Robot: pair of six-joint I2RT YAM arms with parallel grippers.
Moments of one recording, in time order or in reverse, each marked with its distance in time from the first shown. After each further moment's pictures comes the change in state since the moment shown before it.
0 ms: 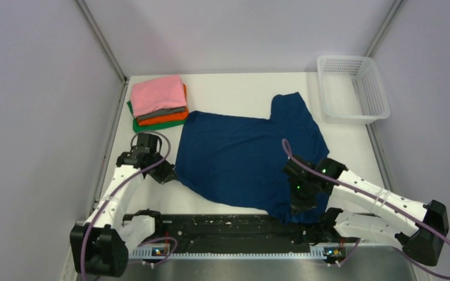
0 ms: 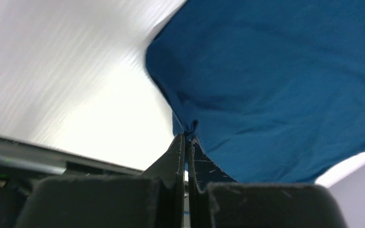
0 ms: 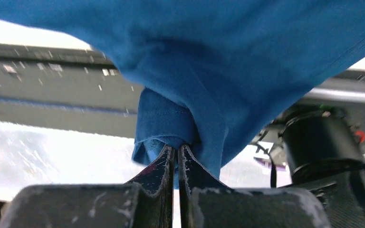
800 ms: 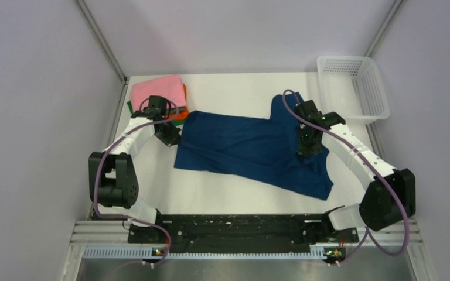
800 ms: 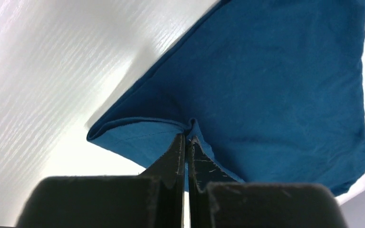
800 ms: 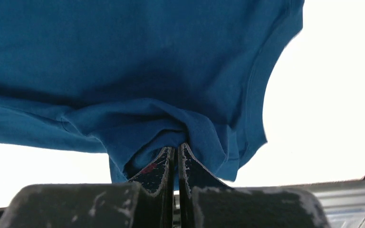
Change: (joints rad) left arm -0.001 0.597 0.459 0.202 -0.066 0.011; right arm -0.562 0.406 0.357 0.209 0.290 -0.571
